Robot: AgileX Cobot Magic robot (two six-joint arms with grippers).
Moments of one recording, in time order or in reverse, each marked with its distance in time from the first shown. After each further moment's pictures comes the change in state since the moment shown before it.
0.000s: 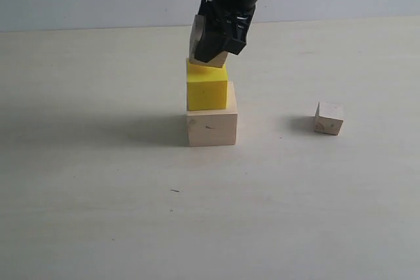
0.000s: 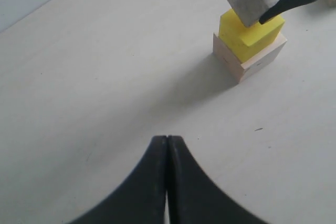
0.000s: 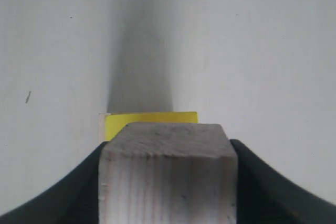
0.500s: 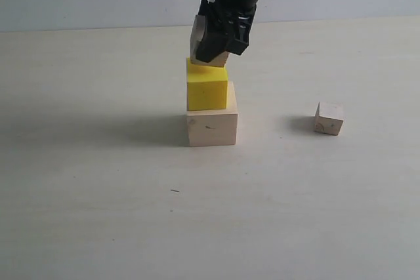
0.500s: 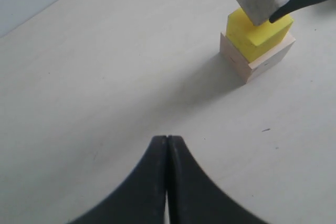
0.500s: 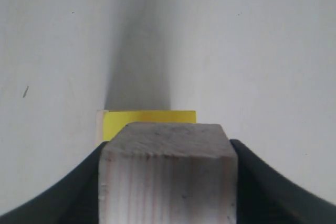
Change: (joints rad) left arm 0.000 0.000 0.000 0.021 0.000 -0.005; right arm 0.000 -0.006 0.000 -0.007 -0.006 -0.024
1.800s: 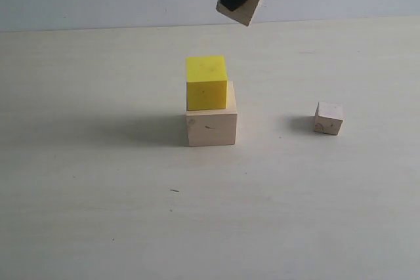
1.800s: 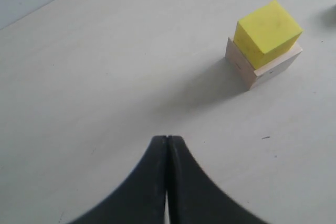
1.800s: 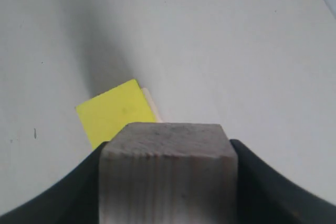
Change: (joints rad) left arm 0.000 0.000 0.000 0.026 0.000 -0.080; right arm -0.115 -0.091 -0.081 0.006 0.087 0.401
